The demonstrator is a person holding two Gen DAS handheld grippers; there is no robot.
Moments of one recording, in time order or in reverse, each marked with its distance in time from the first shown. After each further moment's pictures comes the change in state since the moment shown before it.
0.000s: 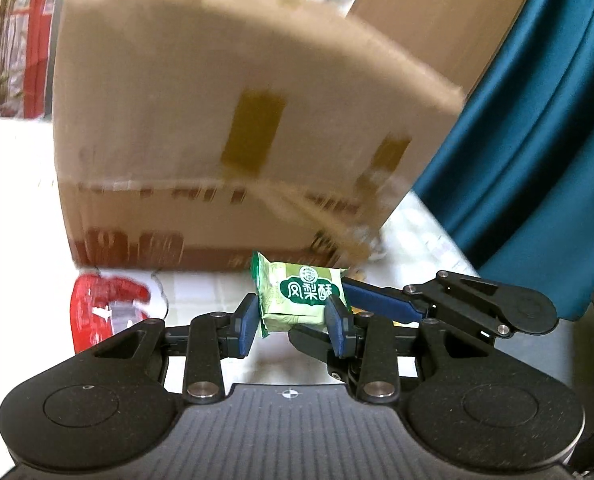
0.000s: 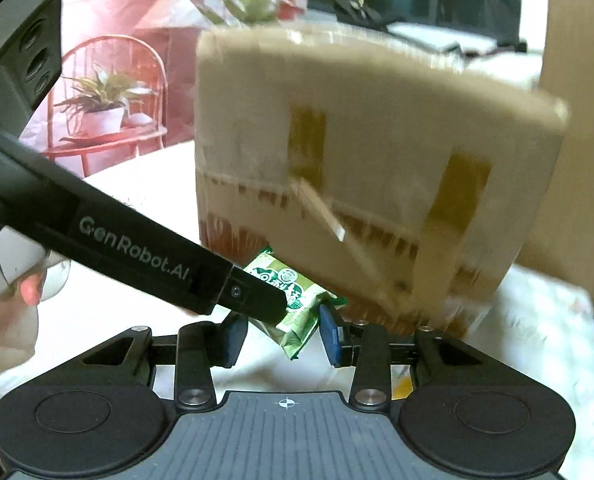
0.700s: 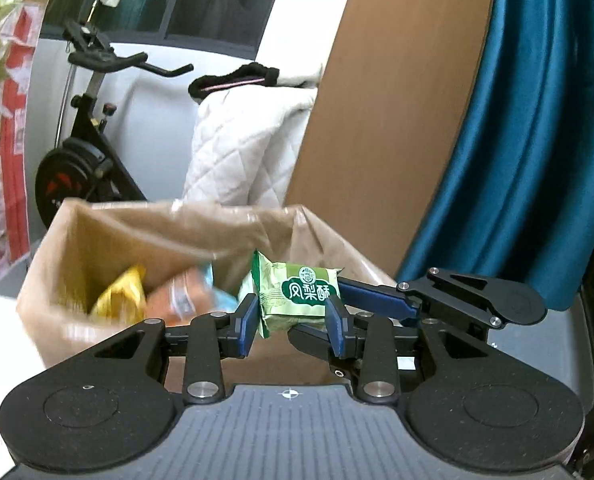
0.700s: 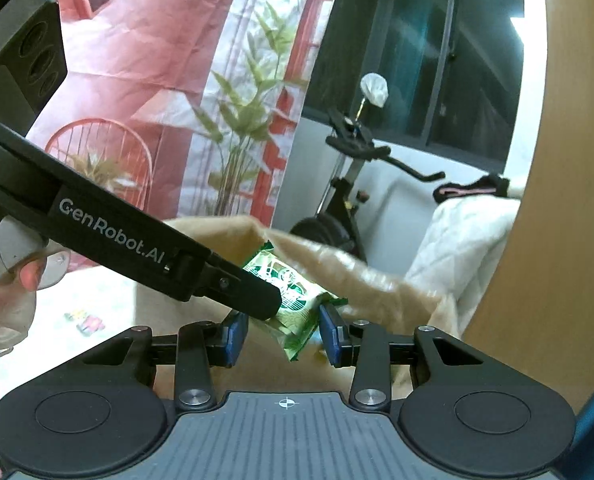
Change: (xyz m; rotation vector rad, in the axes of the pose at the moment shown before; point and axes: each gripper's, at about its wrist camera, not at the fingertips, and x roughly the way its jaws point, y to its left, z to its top) left arm -0.041 -0.043 0.127 0.160 -0.267 -0.006; right arm -0.018 -0.070 0.134 -0.123 -0.258 -0.049
